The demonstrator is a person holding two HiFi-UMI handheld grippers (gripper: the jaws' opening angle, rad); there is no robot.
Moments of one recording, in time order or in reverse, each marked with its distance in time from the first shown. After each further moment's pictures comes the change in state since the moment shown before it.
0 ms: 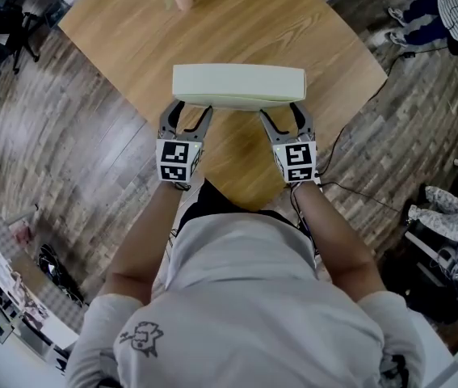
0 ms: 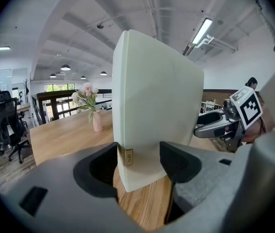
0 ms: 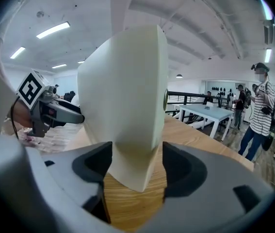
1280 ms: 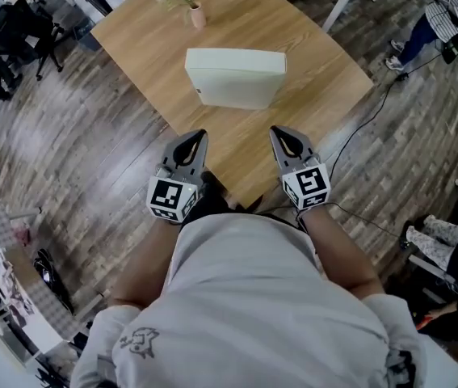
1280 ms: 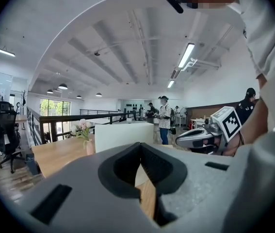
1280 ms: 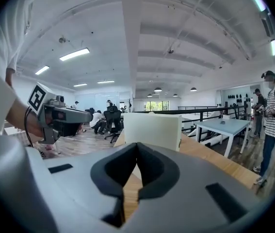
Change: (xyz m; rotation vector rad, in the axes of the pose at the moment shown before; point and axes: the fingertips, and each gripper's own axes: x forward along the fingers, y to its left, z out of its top) left arm -0.169 -0.104 0.074 0.035 -0.269 -0.066; right arm -0.150 0.059 0.060 -0.026 -0.218 0.207
